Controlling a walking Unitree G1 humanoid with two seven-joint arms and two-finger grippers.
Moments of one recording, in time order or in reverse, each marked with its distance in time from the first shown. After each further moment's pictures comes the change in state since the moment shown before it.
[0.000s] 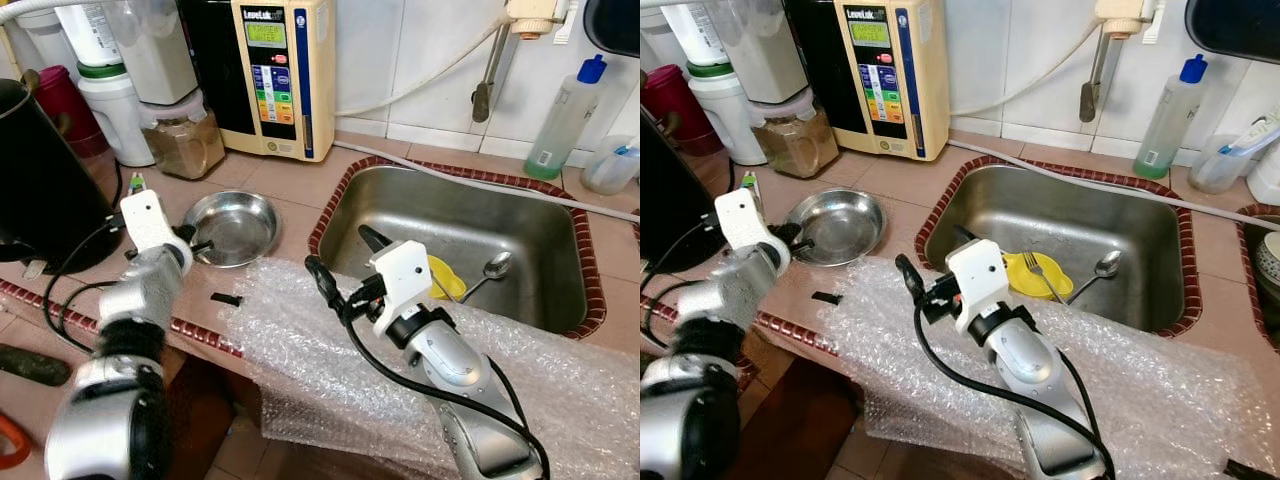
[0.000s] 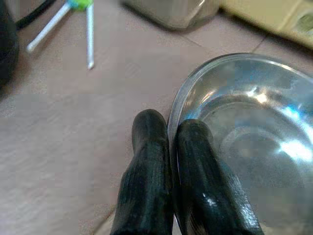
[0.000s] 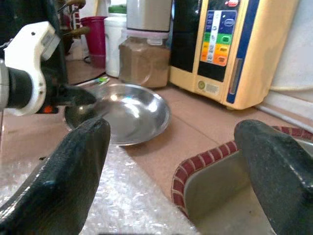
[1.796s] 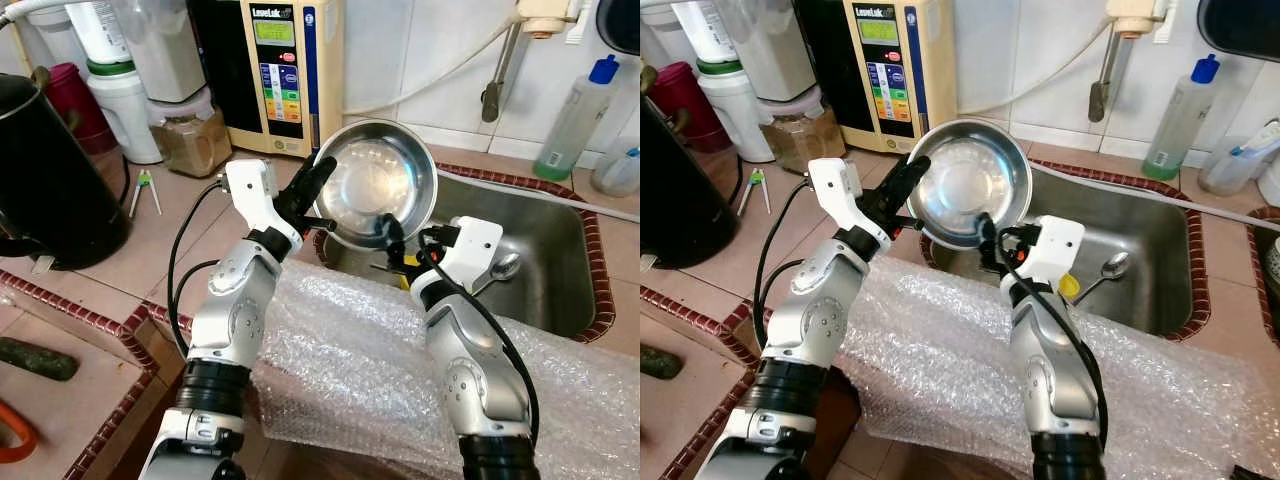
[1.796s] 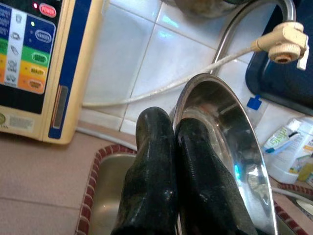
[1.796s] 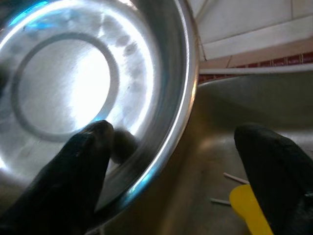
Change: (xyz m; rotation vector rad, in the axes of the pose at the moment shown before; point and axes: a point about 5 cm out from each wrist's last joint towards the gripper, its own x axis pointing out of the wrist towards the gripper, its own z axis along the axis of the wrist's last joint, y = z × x) left arm -0.071 -0.134 0.004 -0.087 -0.356 -0.844; right arm 0.013 -0.066 -0.022 0.445 0.003 -0.526
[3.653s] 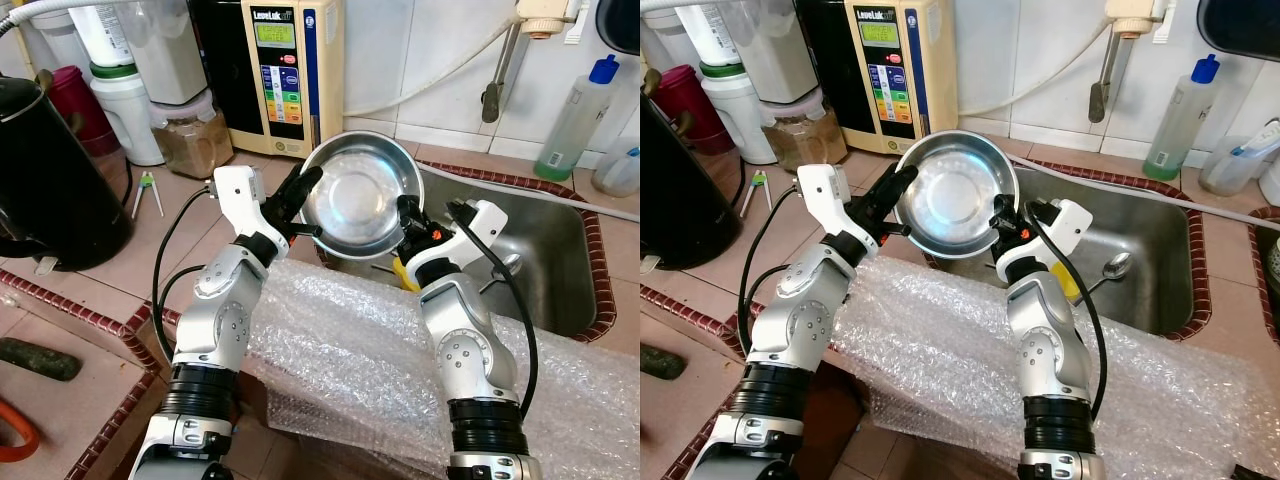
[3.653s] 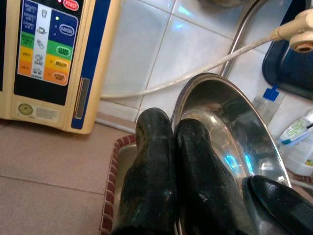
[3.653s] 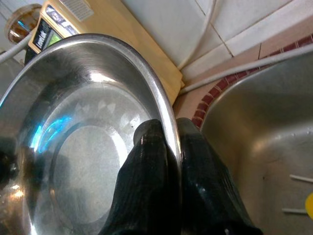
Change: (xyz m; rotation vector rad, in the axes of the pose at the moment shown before) left arm -0.008 0.013 0.000 0.018 0.048 0.038; right arm 0.019 0.005 0.010 0.307 -0.040 0.087
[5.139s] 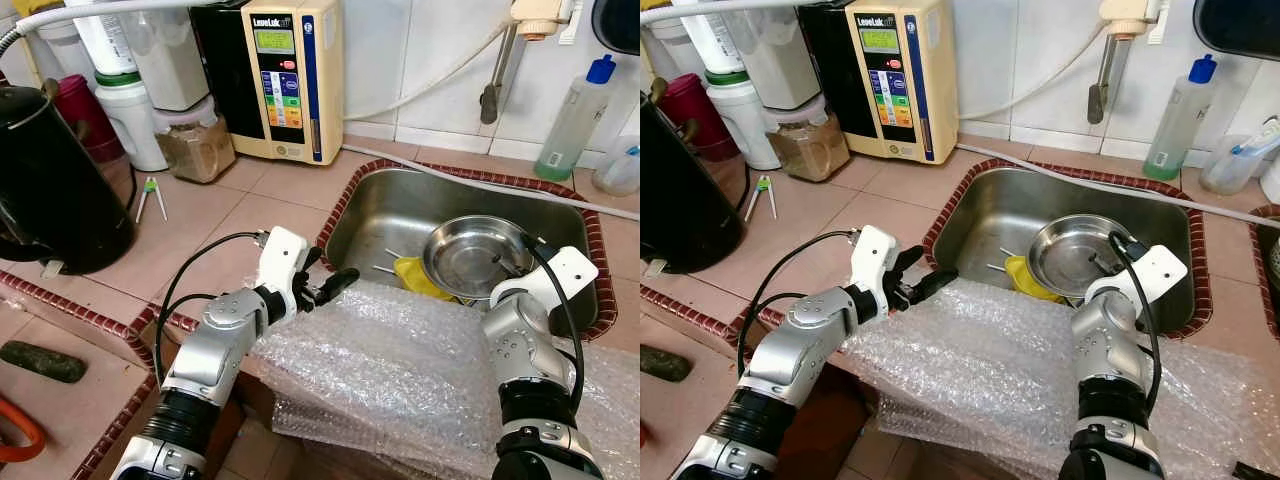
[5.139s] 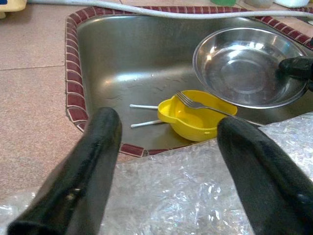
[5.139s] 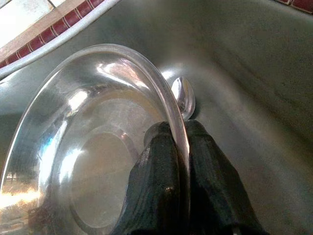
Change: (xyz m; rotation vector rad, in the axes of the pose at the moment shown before) left arm -0.035 0.003 -0.061 0.217 0.479 -0.174; right arm -0.019 -0.124 0.027 -0.152 -0.008 -0.849
